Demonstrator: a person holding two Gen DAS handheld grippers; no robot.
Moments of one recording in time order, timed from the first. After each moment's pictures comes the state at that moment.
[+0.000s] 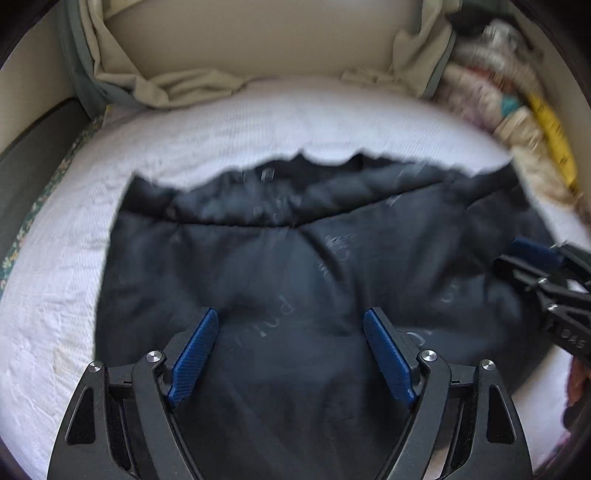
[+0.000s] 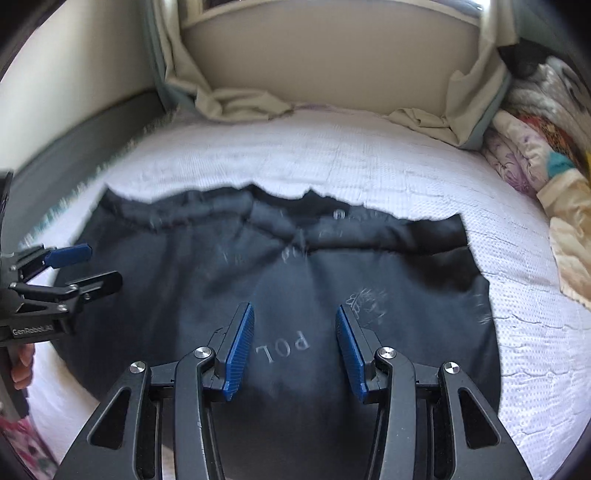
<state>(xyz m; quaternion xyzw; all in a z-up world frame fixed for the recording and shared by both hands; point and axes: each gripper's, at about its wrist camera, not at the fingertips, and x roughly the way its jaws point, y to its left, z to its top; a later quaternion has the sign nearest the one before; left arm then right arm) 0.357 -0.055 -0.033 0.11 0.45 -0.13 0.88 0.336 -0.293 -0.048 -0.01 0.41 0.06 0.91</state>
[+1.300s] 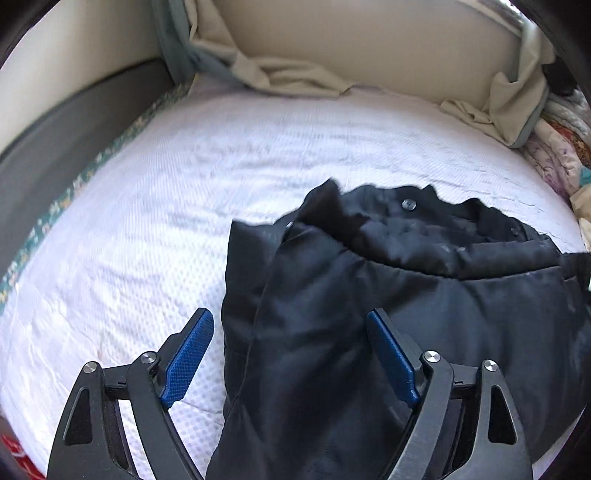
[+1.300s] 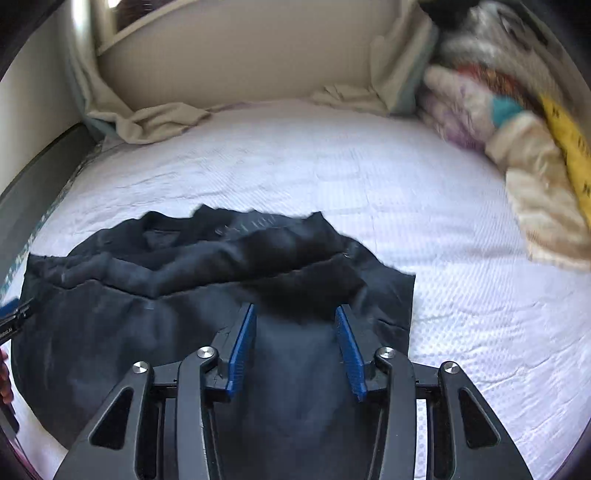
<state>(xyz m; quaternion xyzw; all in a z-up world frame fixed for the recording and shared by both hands) 0.399 0.029 -0.019 0.03 0.45 0.01 0.89 0.383 -0.412 -0.050 0.09 0.44 -0.03 0.89</state>
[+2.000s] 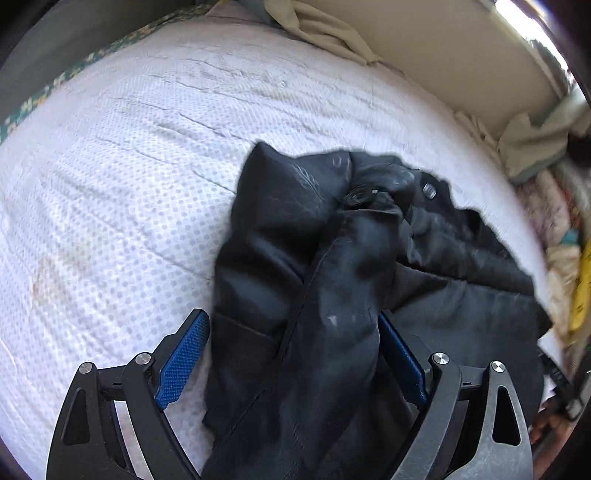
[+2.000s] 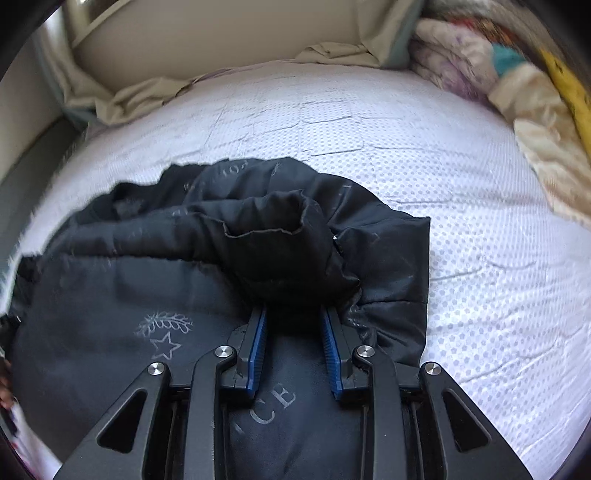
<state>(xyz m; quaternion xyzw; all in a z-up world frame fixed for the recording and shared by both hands) 0.408 0.079 -0.046 -0.14 0.53 -0.04 0.84 0.386 -0.425 -0.083 0.13 0.47 -0.03 0.87</state>
